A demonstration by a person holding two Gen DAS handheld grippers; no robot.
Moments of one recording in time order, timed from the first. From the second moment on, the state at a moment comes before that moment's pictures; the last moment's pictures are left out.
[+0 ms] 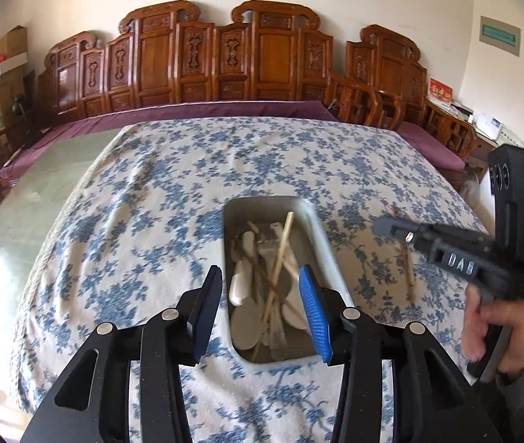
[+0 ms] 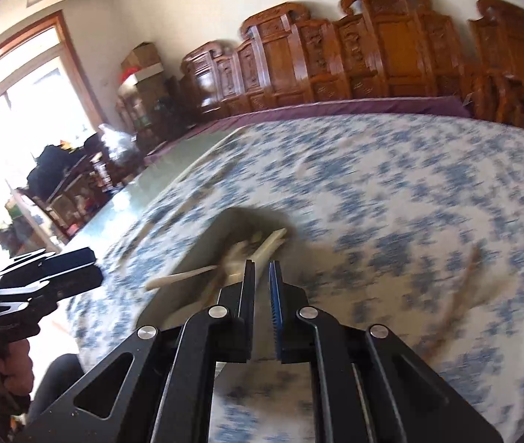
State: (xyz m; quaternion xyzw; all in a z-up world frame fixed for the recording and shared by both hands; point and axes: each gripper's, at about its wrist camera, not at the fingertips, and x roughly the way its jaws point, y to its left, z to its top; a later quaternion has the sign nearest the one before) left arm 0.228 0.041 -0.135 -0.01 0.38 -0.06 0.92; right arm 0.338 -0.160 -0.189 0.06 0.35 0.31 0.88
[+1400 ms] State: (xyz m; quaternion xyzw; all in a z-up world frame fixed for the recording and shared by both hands) left arm 0.351 -0.178 -0.253 0.04 0.48 -0.20 0.85; right arm 0.414 -0.327 -0.253 0.05 0.40 0.14 0.91
